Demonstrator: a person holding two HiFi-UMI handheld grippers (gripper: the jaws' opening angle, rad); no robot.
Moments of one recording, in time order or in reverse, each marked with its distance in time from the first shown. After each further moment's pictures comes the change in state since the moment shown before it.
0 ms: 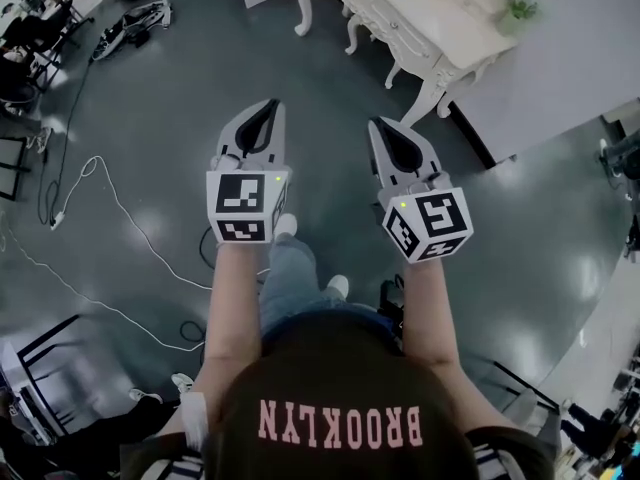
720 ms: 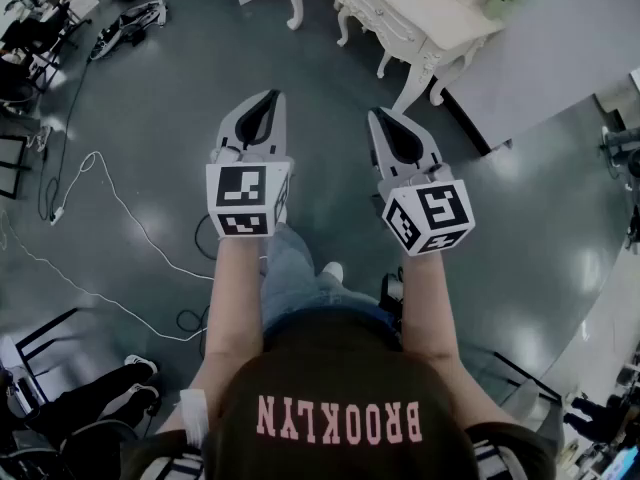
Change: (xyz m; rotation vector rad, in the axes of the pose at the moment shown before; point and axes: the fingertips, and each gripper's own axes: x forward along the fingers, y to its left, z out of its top) left arm -0.032 -0.057 0.017 0.001 -0.016 0.016; right arm -0.063 -0.007 0.007 0.008 -0.026 -0.006
